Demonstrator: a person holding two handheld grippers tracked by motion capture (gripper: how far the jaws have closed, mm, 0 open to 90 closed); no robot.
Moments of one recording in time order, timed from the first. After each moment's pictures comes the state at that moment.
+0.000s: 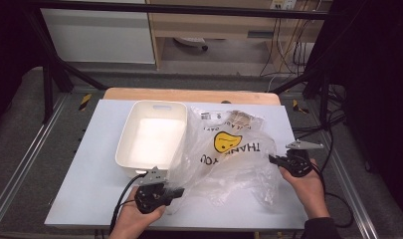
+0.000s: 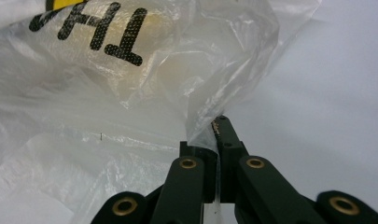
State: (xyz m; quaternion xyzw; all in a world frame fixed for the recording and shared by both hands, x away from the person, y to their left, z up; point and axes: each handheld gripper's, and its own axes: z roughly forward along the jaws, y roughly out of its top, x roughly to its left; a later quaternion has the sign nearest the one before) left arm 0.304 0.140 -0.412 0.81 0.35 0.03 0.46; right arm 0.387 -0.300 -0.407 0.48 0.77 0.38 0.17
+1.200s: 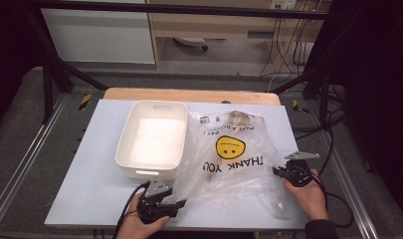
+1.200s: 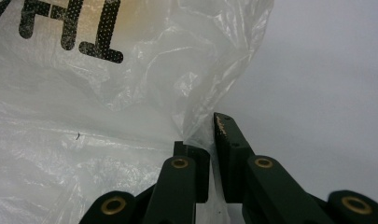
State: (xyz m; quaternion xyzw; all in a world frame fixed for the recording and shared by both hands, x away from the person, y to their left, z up) left arm 0.294 0.136 -0.434 0.81 0.37 0.09 0.44; right arm 0.378 -0.312 -0.441 0.51 0.78 0.32 0.17
